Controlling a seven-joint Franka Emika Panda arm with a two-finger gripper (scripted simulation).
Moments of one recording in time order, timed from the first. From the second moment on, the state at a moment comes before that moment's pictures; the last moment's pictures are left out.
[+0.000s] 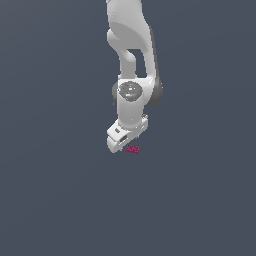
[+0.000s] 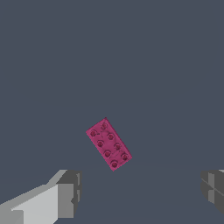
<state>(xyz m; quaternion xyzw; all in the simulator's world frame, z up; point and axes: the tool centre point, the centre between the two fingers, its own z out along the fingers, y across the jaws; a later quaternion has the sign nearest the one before) -0.016 0.005 0.098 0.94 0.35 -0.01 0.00</state>
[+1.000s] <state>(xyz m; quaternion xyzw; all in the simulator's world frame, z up) -0.031 0.021 0.066 0.81 0.59 0.00 0.00</state>
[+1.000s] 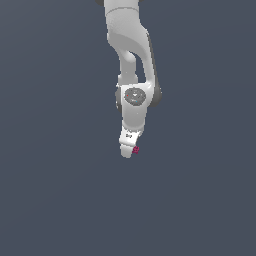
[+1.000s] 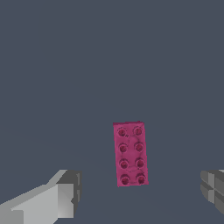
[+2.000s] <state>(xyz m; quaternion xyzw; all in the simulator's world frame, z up) -0.033 0.024 0.034 0.79 0.62 0.00 0.00</state>
